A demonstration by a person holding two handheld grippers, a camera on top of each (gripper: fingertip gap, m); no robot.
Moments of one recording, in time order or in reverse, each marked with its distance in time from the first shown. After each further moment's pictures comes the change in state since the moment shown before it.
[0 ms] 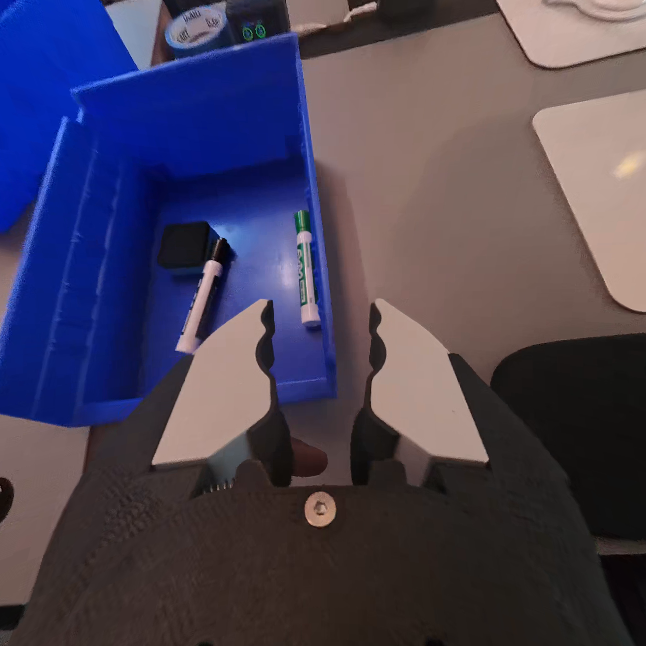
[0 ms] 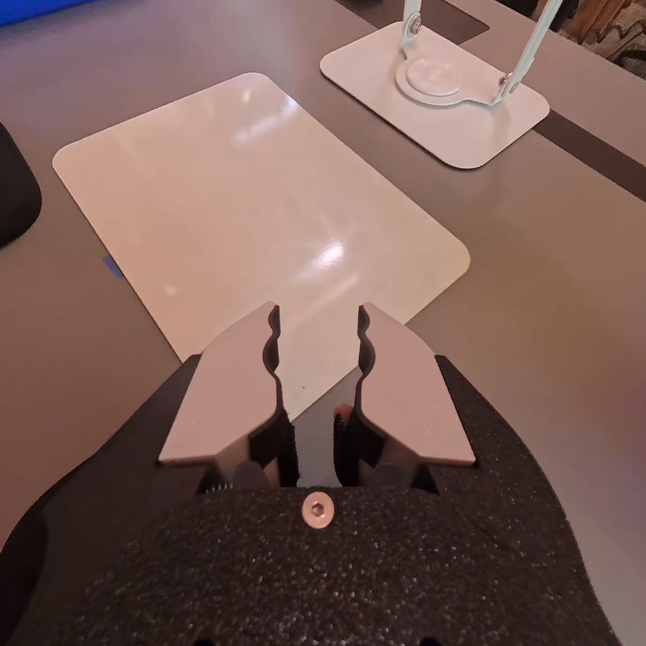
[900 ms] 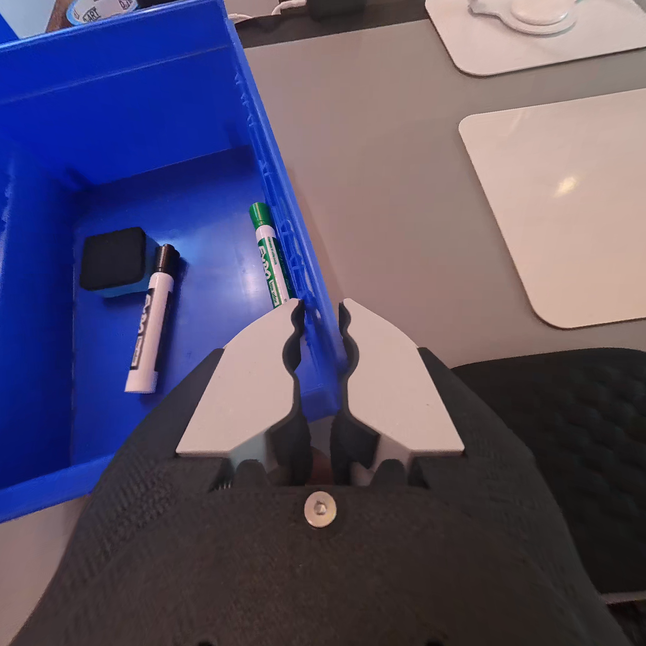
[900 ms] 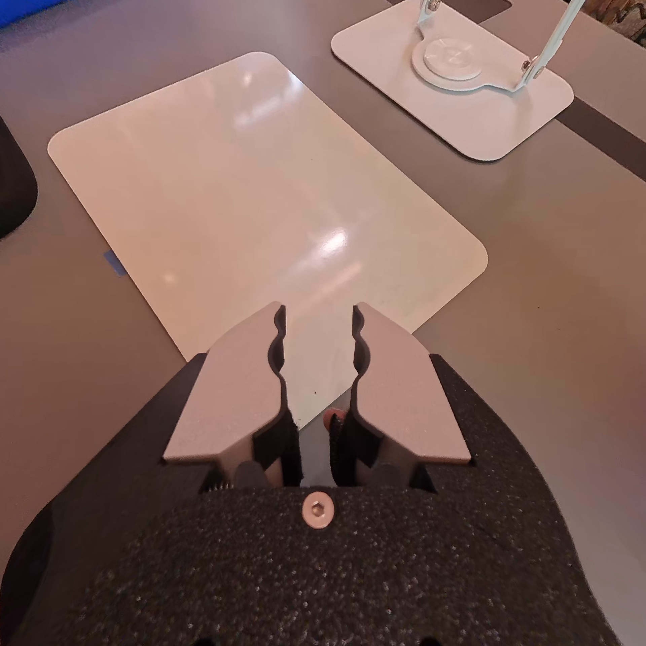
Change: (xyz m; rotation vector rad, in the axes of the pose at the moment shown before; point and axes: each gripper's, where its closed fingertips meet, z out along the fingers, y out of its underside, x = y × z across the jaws) left arm 0.070 0.005 0.033 0.028 0.087 -0.040; right arm -0.008 0.002 0.008 -0.040 -0.002 -0.010
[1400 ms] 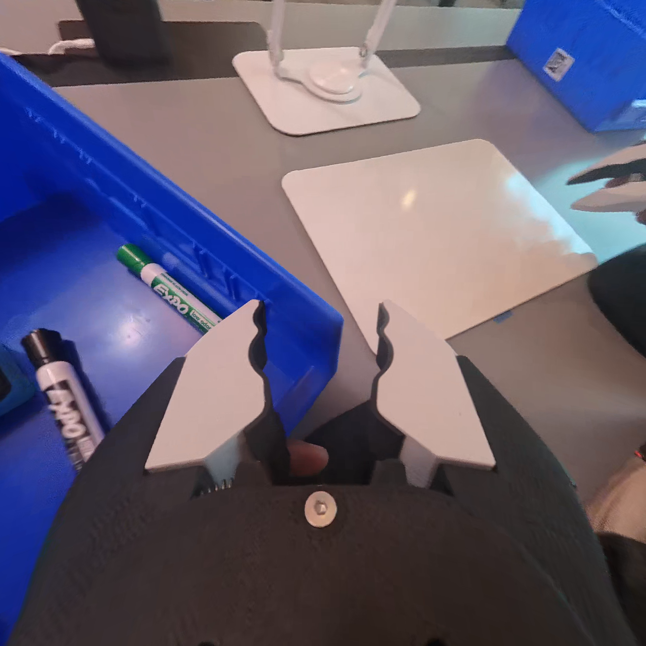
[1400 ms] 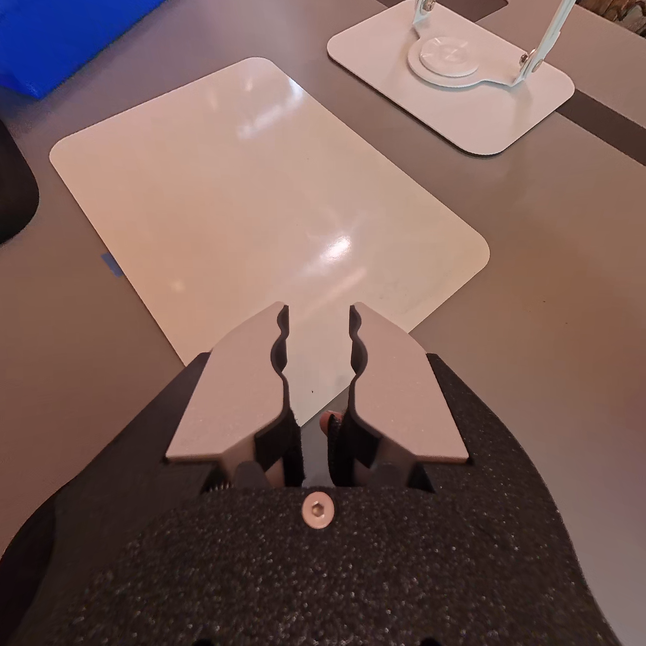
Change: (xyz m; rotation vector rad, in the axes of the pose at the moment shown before) left arm 0.103 -0.037 0.015 0.062 0.400 -0.001; right arm 0.003 0.004 0.002 0.024 -0.011 0.027
